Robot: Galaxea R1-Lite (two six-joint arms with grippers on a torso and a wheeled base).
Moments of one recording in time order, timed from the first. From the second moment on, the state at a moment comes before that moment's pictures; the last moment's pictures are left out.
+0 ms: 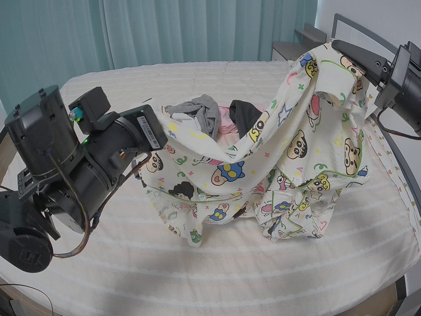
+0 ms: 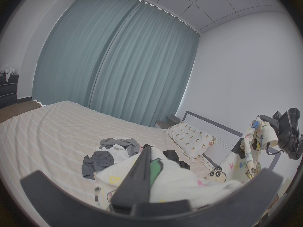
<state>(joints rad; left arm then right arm) -0.75 1.55 -0.77 -0.94 0.49 -0.23 0.55 1.32 -0.93 -0.68 0.22 0.55</state>
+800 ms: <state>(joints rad) -0.75 1.51 -0.69 -0.94 0.49 -0.23 0.56 1.25 -0.84 -0.68 0.23 0.57</state>
